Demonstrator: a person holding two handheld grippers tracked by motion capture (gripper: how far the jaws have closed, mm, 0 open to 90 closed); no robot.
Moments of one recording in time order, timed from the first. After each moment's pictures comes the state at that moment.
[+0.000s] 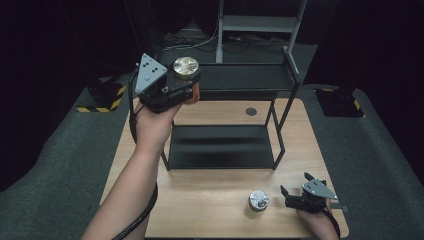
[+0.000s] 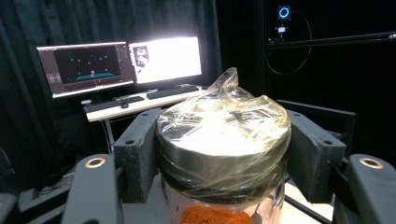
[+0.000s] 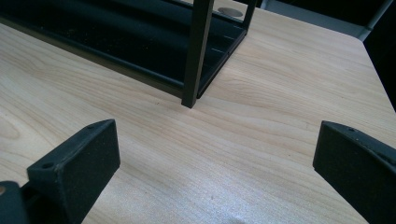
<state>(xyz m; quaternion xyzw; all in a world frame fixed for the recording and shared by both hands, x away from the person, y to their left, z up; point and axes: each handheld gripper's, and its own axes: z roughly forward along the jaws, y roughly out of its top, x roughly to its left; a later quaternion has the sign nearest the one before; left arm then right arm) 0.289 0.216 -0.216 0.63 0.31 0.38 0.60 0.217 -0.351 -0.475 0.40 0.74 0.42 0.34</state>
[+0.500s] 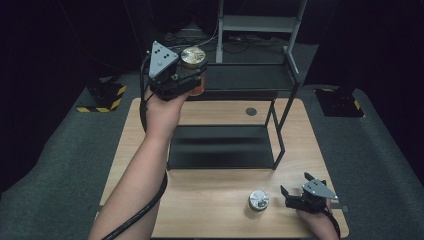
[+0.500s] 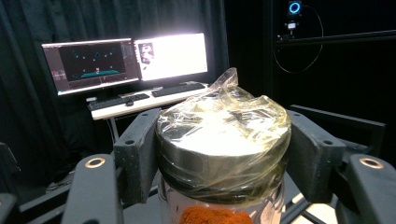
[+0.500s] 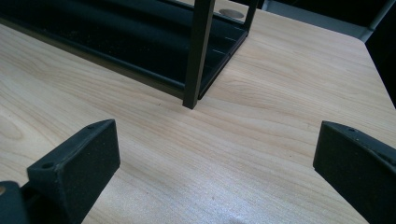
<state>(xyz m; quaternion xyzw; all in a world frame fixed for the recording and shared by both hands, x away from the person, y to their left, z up) 0.317 0.199 -0.206 0.63 0.33 0.39 0.59 0.217 -0.354 -0.476 0.40 0.74 0.42 0.33</state>
